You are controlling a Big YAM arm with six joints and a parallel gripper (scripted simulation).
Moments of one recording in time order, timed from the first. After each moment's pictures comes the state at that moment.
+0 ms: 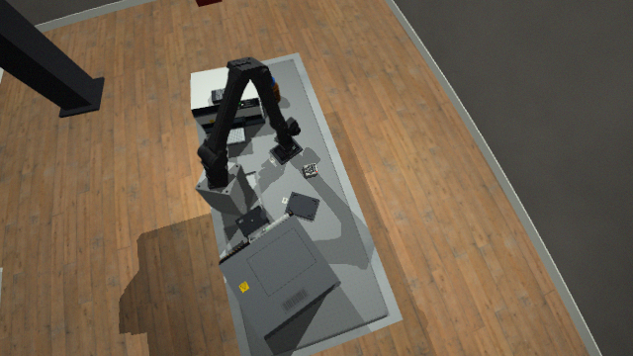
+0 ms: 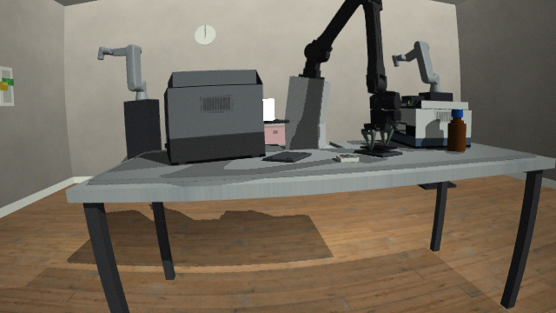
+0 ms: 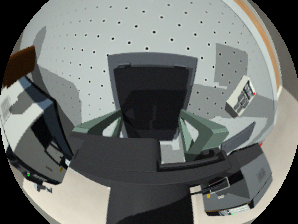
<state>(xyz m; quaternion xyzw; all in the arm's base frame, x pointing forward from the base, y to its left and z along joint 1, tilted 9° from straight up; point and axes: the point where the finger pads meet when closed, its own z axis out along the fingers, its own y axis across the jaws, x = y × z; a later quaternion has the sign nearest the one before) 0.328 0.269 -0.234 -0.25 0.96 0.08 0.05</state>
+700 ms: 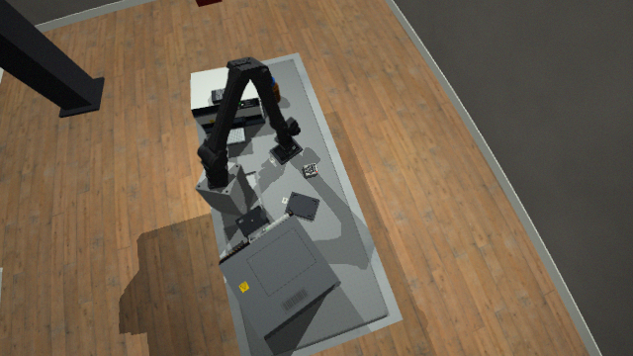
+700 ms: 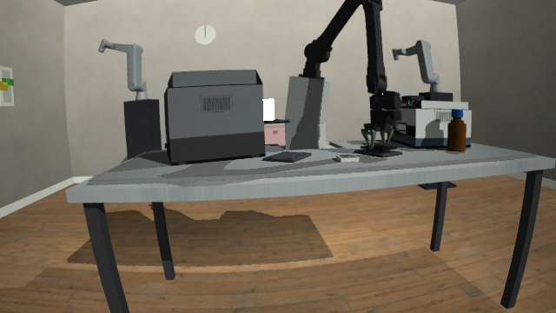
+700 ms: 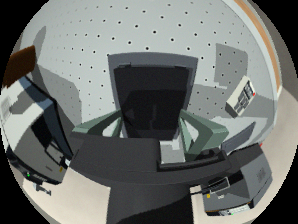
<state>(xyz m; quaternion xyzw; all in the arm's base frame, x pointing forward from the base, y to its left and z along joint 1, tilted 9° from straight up) 0.327 0.269 -0.234 -0.25 0.96 0.08 0.05</state>
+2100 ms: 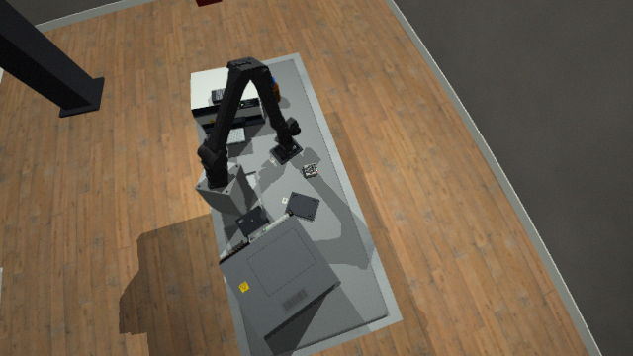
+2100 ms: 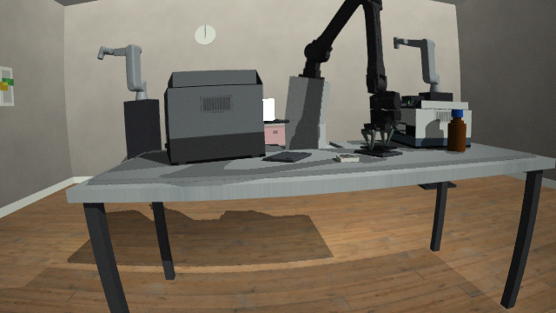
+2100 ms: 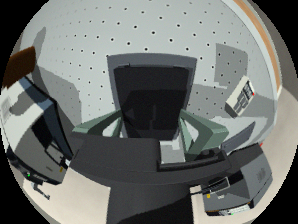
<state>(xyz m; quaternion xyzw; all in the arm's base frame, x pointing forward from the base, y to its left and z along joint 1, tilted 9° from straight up) 0.329 0.269 -0.234 -0.25 0.96 0.08 0.06</state>
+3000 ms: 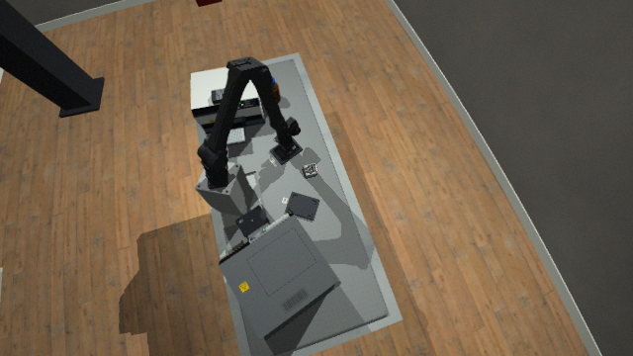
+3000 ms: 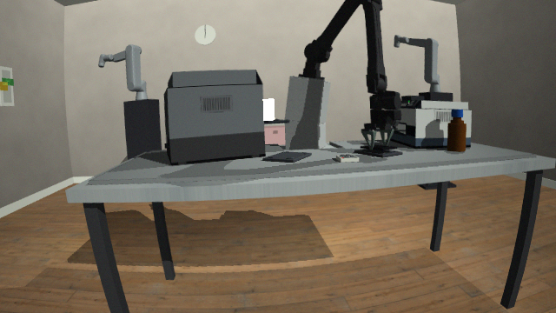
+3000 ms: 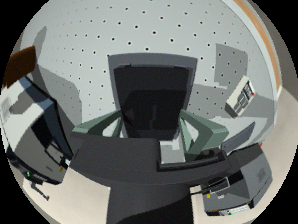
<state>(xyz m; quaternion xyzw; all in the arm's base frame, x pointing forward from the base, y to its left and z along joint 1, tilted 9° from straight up) 0.328 0.269 -0.233 -0.25 0.96 0.08 0.06</state>
